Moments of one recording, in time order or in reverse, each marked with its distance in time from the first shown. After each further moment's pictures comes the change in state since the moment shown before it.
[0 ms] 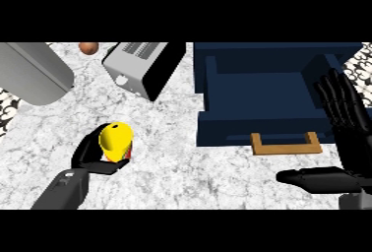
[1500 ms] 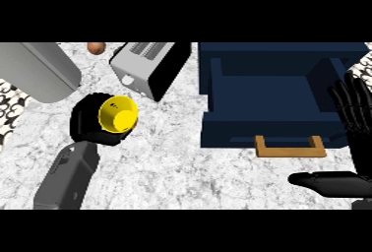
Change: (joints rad) left arm -0.039 -0.077 0.081 -0.361 0.202 0.153 0.013; right arm 0.039 -0.025 -0.054 -0.011 -0.019 0.016 0.003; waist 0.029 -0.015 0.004
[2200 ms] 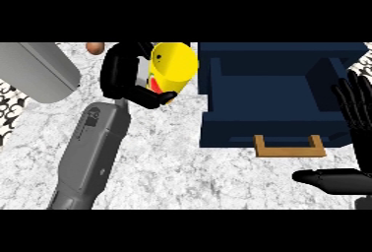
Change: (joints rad) left arm -0.207 -0.123 -0.177 -0.390 -0.021 0.256 0.399; right arm -0.014 -0.013 -0.024 0.019 -0.012 0.016 -0.004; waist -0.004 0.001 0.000
